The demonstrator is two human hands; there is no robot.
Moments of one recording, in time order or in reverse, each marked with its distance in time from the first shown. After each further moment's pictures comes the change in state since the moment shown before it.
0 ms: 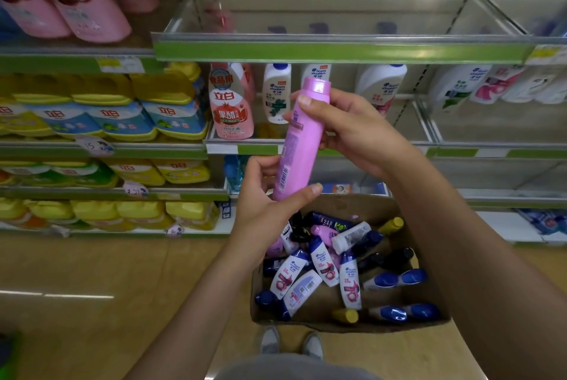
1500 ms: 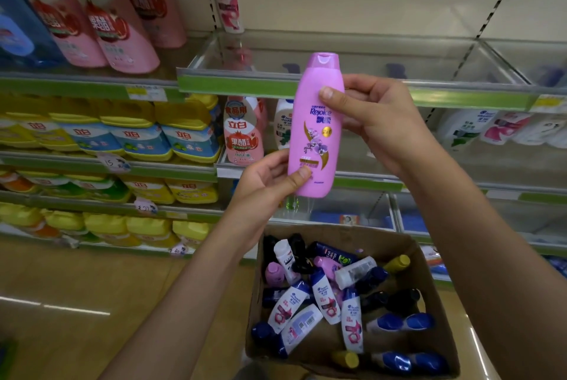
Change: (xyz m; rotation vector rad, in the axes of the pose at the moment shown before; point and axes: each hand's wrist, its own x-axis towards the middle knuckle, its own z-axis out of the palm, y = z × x) left_hand 0.036 0.038 -0.002 -0.261 -0.177 0.033; right_hand 0.016 -0.045 -0.025 0.088 0.024 -0.238
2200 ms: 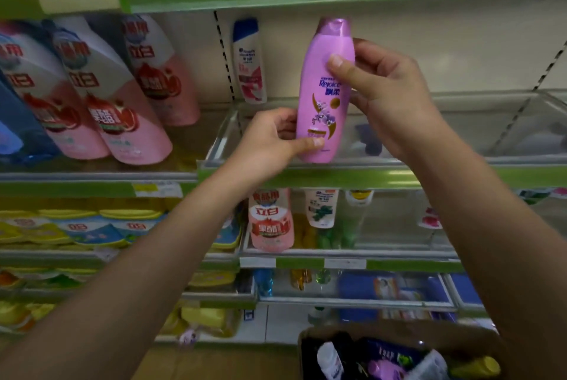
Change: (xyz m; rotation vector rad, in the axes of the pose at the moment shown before) left_hand 0.215 0.105 -0.090 0.519 -0.085 0.248; right_hand 0.196 -0.007 0.045 0.028 0.124 -0.254
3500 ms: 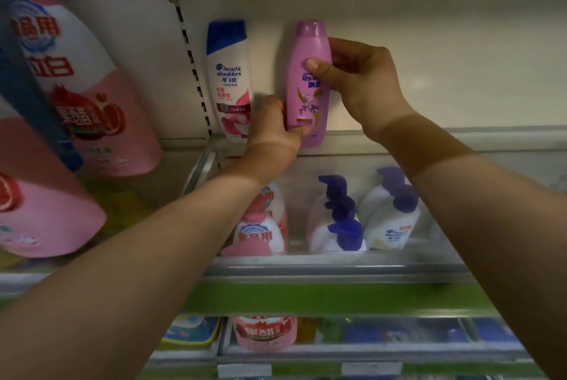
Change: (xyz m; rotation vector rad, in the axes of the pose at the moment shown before) left_hand 0.212 -0.103 -0.005 0.260 0.296 0.036; right_hand 0.192 0.120 -0.019 -0.366 0.110 -0.128
